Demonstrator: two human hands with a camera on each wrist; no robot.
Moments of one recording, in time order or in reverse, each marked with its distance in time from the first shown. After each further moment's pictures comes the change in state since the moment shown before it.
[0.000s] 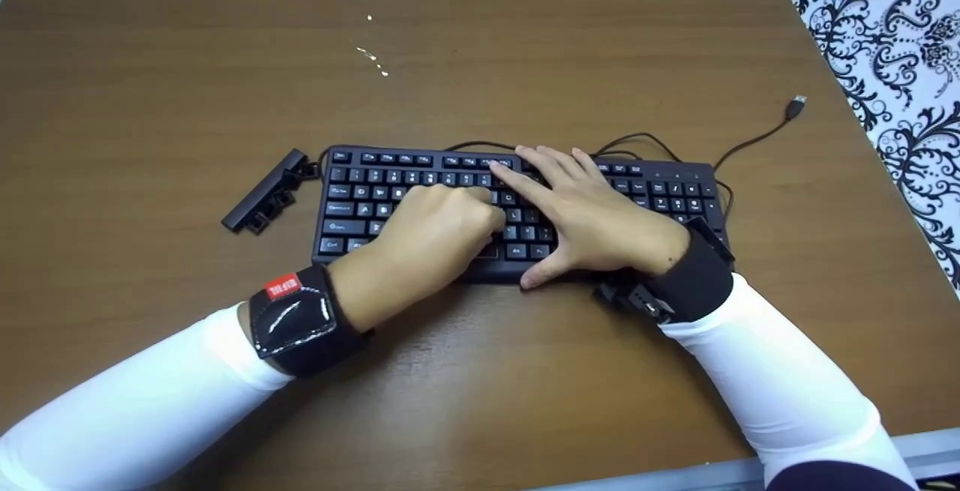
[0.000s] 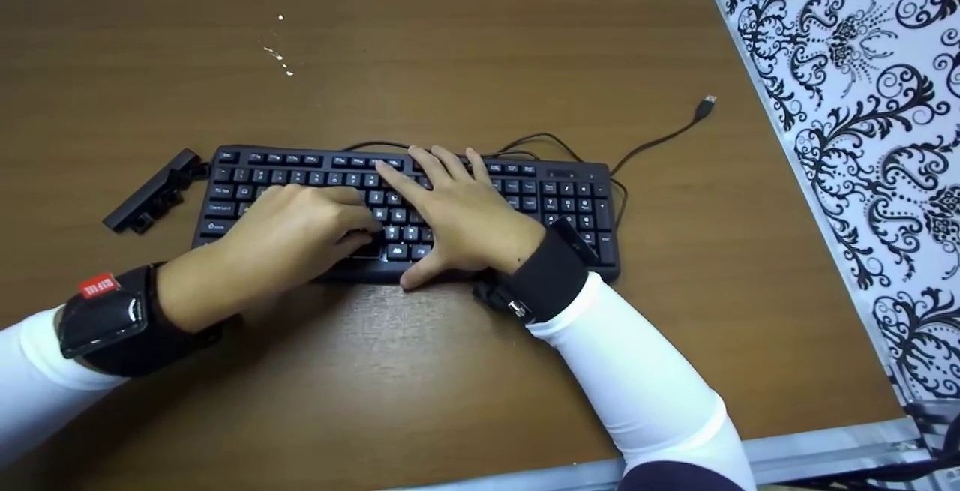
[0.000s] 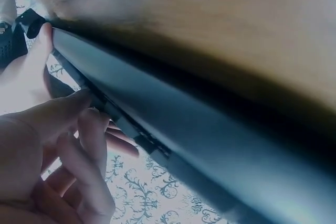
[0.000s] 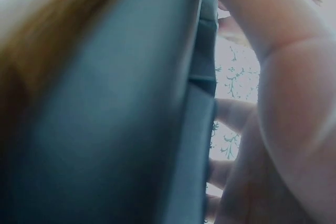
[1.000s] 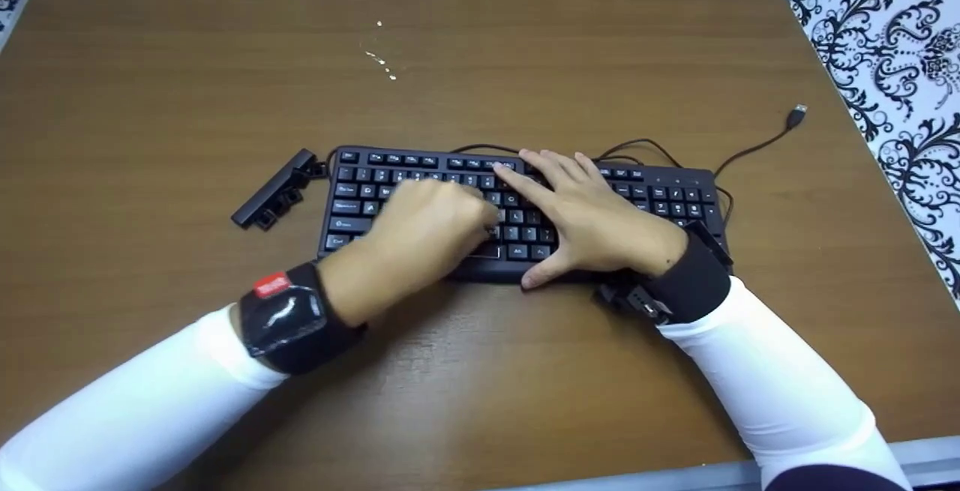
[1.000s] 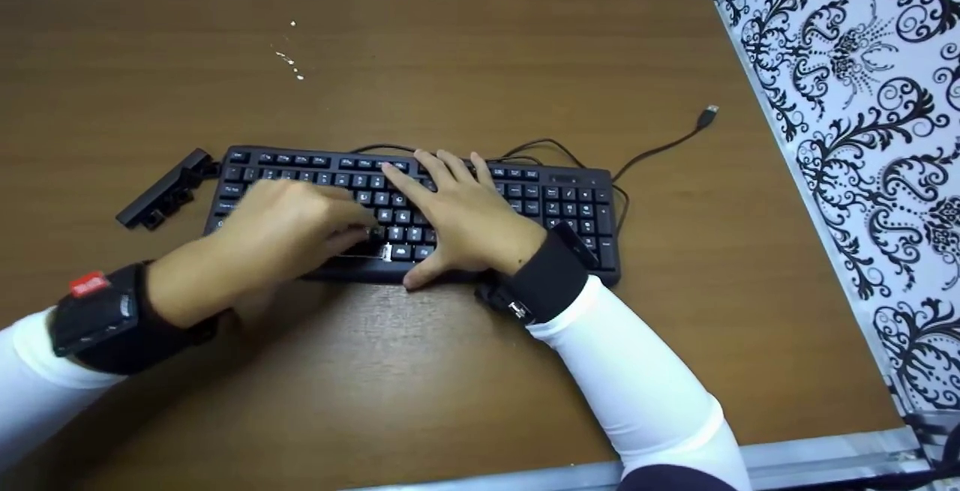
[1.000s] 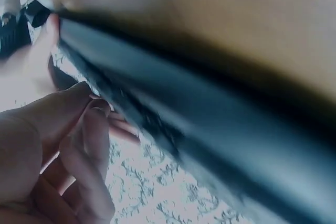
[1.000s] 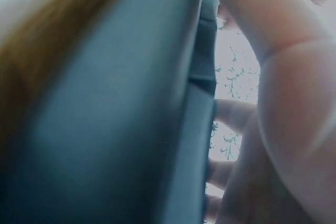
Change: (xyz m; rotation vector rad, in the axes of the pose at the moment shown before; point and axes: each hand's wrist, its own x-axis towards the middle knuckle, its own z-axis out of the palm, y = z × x) left_hand -0.005 -0.006 -0.009 -0.015 0.006 -0.035; right_hand 0.001 0.000 0.000 -0.014 0.004 0.001
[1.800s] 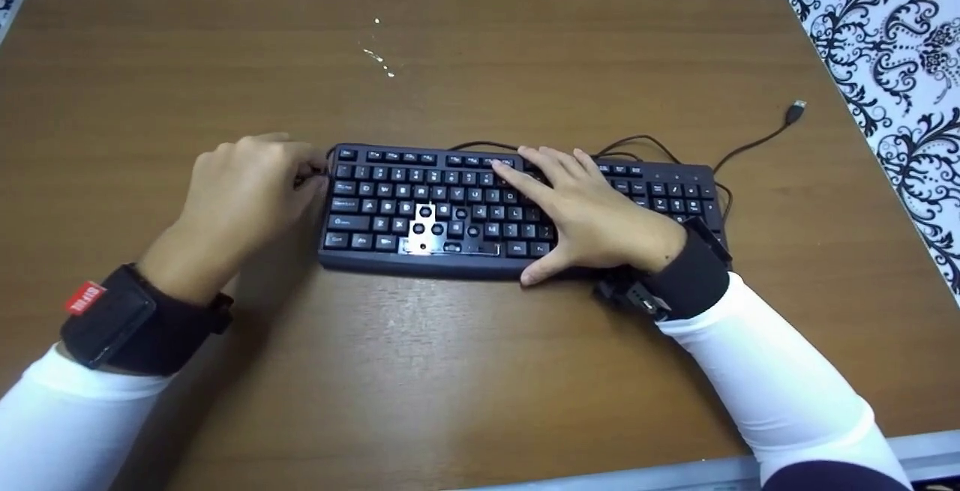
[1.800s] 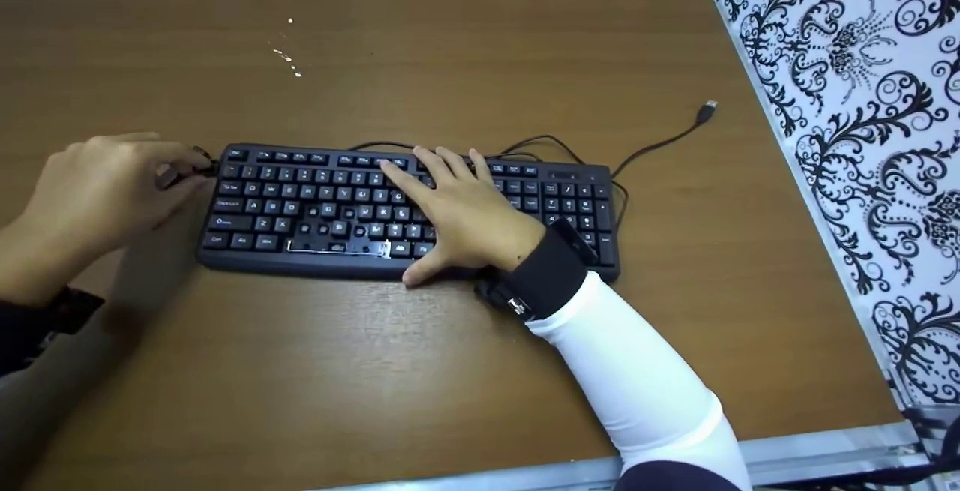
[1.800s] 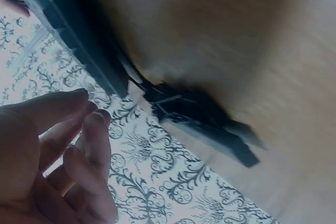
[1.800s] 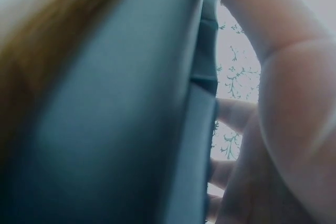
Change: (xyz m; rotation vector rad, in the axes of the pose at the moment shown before) left_hand -0.074 -0.098 -0.038 0.040 0.076 -0.468; right_hand -0.001 0.000 0.002 -0.008 -0.003 0.010
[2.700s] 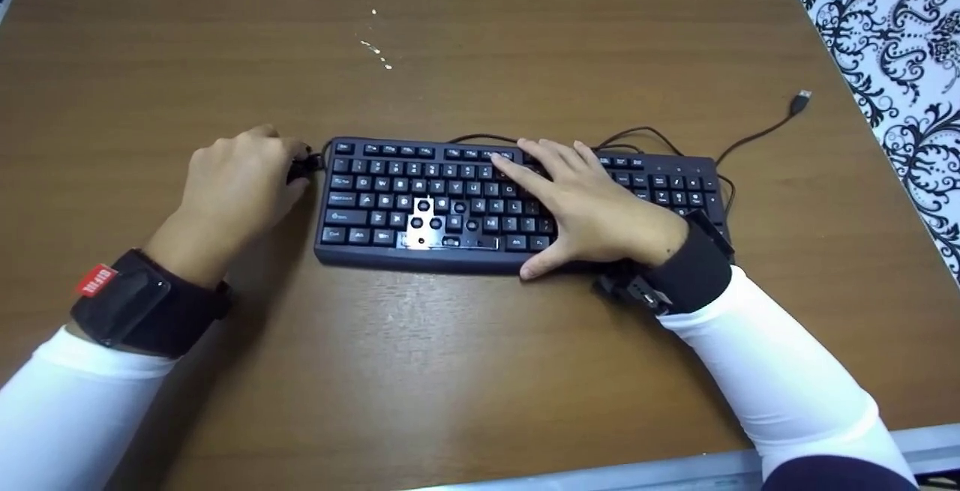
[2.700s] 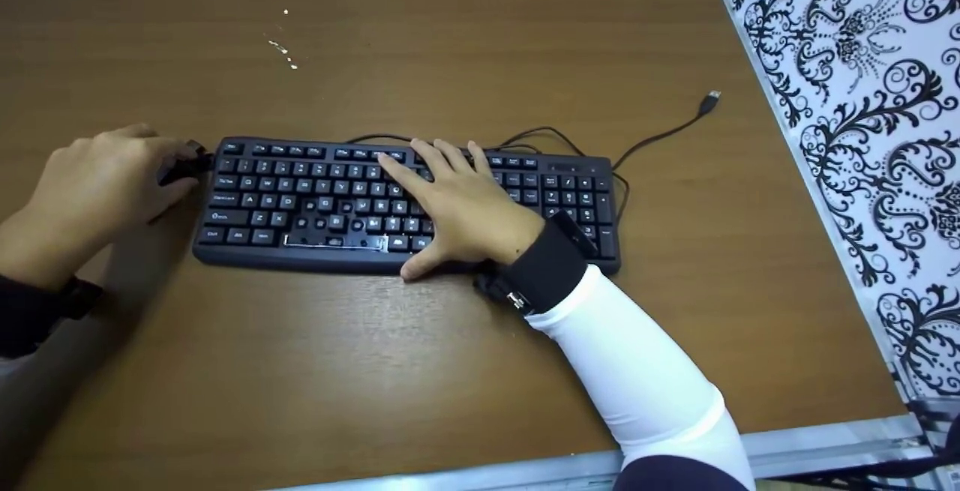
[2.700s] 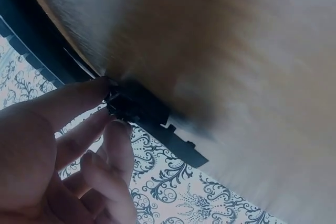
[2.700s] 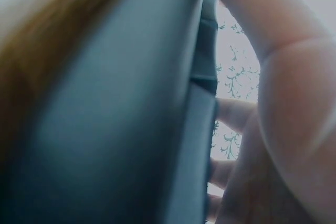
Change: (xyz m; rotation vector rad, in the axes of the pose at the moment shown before) left_hand 0.004 -0.017 0.011 0.104 -0.077 -0.012; right_hand 0.000 0.000 0.000 0.008 -0.024 0.024
